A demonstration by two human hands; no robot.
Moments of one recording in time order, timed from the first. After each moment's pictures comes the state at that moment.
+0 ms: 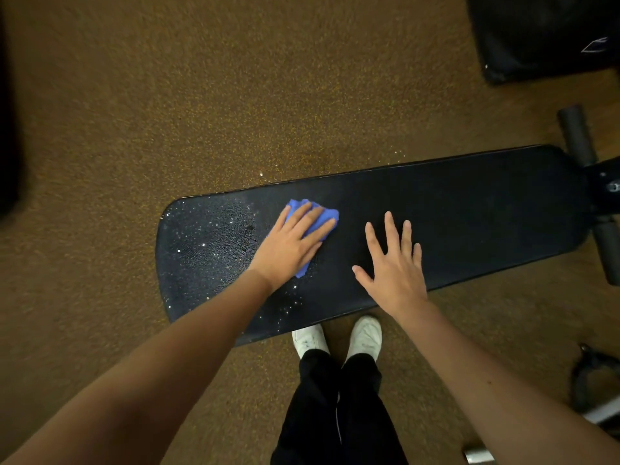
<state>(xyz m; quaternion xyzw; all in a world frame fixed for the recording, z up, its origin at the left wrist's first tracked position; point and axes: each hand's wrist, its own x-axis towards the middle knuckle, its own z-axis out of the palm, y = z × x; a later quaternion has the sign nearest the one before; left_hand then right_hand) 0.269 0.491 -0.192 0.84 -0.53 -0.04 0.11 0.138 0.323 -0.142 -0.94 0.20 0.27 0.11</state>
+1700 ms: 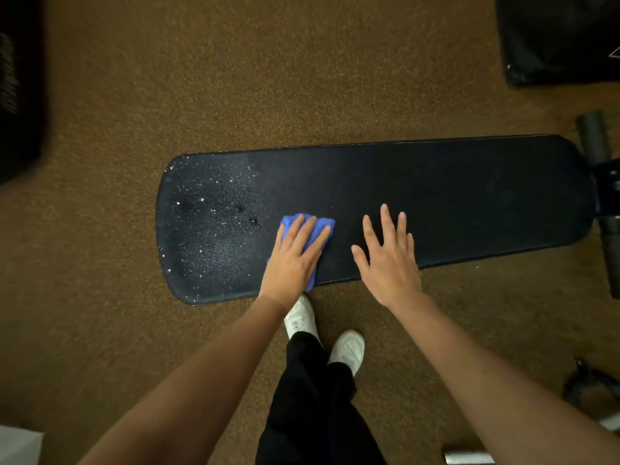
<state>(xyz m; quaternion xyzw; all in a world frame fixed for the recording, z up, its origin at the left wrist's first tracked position) 0.159 0.501 -0.200 0.91 -0.38 -0.02 0.16 0.102 0.322 -0.143 -0.94 0.17 0.25 0.16</state>
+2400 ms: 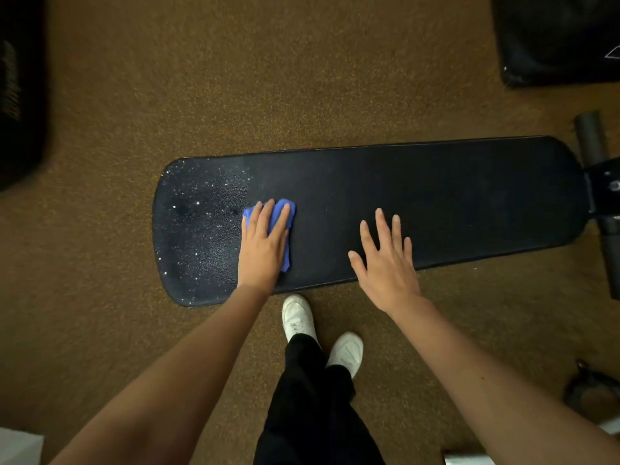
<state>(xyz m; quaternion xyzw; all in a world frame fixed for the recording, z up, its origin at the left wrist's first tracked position) 0.191 0.515 -0.196 0.95 -0.26 -0.02 0.16 0.095 0.315 -0.139 -0.95 0.14 0.24 0.16</state>
